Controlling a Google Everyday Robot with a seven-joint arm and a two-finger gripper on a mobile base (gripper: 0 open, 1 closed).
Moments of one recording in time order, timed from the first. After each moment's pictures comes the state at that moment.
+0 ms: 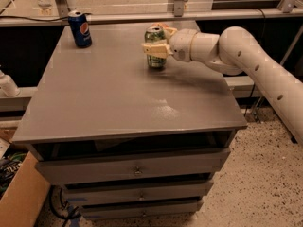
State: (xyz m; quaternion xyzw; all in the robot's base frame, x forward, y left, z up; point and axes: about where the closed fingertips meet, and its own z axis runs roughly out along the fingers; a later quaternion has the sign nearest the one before) arm 0.746 -0.018 0.898 -0.42 0.62 0.27 0.61
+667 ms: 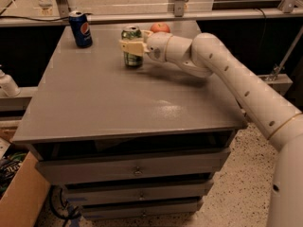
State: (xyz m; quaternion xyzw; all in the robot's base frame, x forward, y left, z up) arm 0.766 0.061 0.890 -0.36 0.61 0.38 0.59
